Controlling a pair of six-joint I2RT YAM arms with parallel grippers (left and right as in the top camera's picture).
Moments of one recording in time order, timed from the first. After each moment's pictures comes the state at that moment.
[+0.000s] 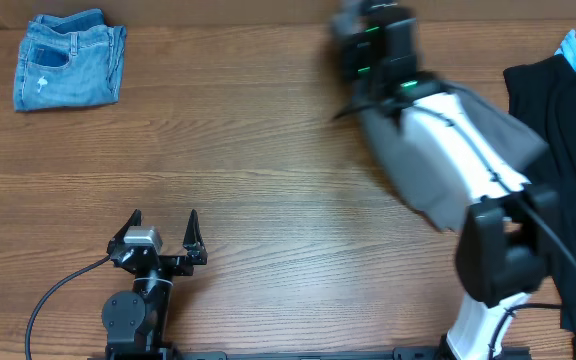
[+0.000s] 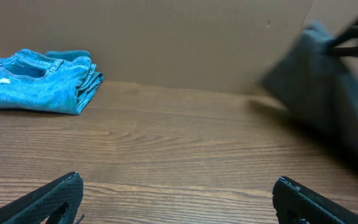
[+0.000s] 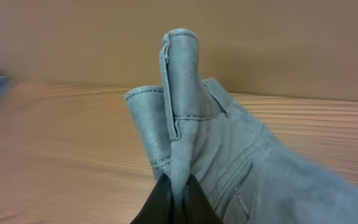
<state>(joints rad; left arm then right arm) 0.01 0.02 0.01 -0.07 0.07 -0.15 0.36 1.98 1.61 -0.18 -0.01 0.21</state>
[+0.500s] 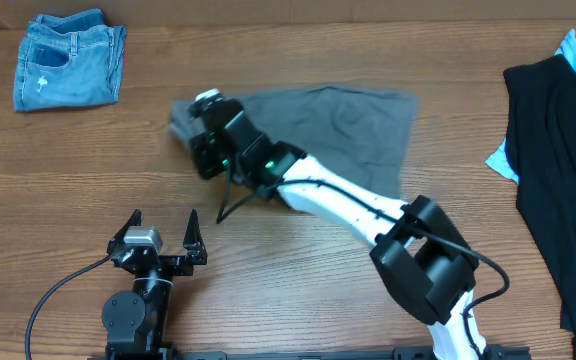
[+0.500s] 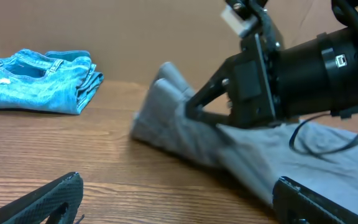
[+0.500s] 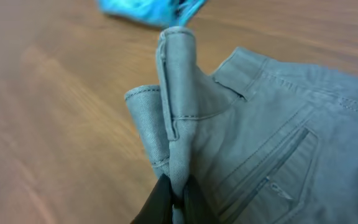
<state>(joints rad) 0.01 0.02 0.01 -0.07 0.07 -0.15 0.85 2.11 1.61 -0.13 -0.11 0.37</state>
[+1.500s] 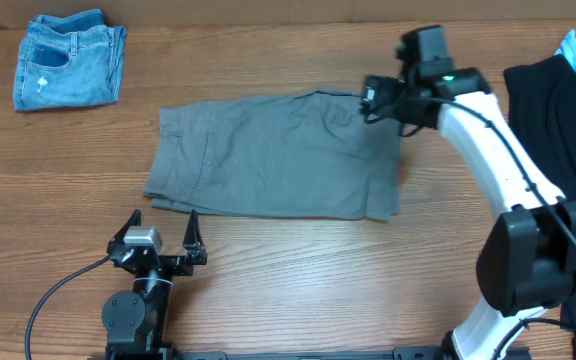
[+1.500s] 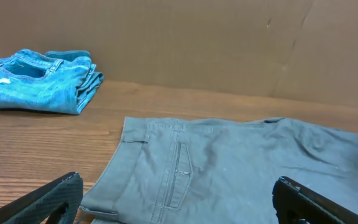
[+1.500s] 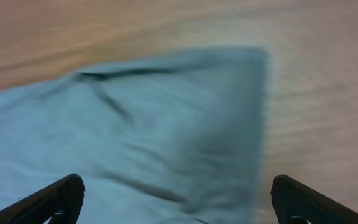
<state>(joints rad) 0.01 0.02 0.01 -0.07 0.07 -0.15 0.16 1.90 1.58 -0.80 -0.06 0.36</state>
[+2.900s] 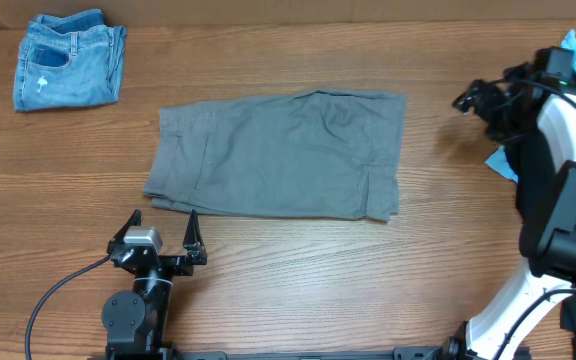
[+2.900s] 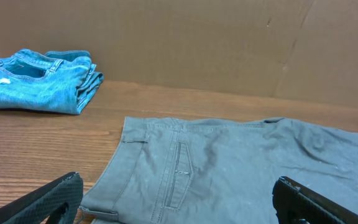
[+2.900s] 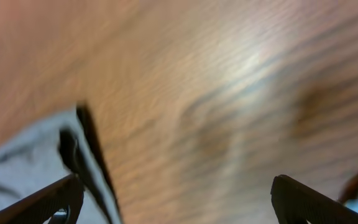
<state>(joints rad) 0.01 0.02 0.01 -0.07 0.07 -0.15 -0.32 2.09 1.62 -0.71 -0.37 0.28</state>
